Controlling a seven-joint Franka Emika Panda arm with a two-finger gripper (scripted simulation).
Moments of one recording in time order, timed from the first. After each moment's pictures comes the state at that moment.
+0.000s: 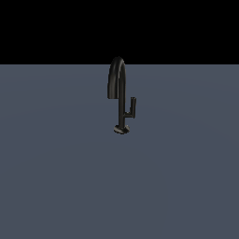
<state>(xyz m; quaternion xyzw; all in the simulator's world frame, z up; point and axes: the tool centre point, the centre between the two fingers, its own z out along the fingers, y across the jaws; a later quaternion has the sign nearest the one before) -0.249 0.005 0.504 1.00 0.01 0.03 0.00</state>
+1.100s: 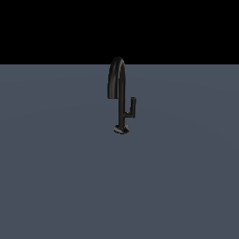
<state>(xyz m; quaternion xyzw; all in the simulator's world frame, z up) -0.193 0.007 0.496 1.00 -0.06 -0.03 -0.06</state>
